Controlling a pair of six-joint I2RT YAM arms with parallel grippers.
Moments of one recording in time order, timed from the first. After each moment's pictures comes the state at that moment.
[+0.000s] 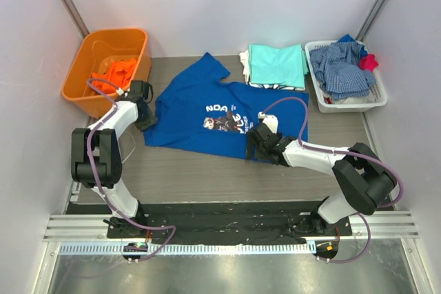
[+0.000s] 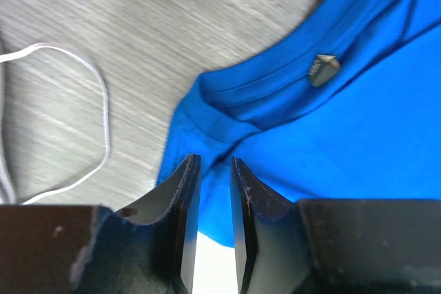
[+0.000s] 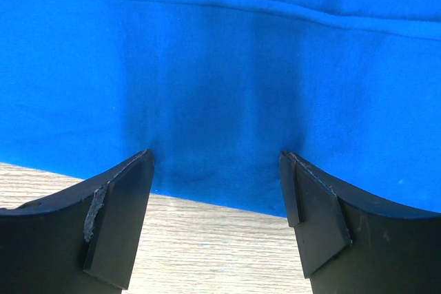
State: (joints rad) left arm -0.04 1.71 1.16 -0.58 -0.22 -0.57; right arm 0.71 1.50 0.72 -0.22 0.35 0.64
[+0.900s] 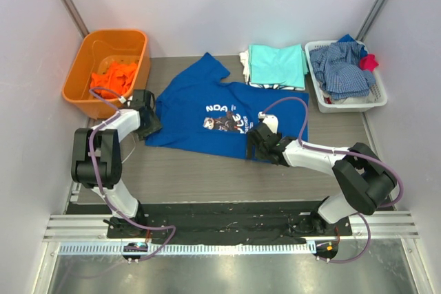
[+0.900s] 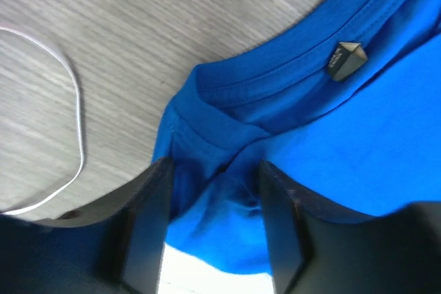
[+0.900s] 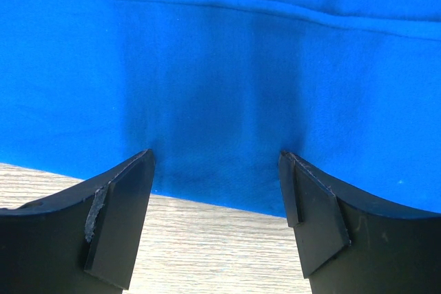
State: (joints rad) left arm -0.05 1.71 1.03 -0.46 -0.21 -0.60; right arm 0.71 1.50 0.72 -0.22 0.35 0.64
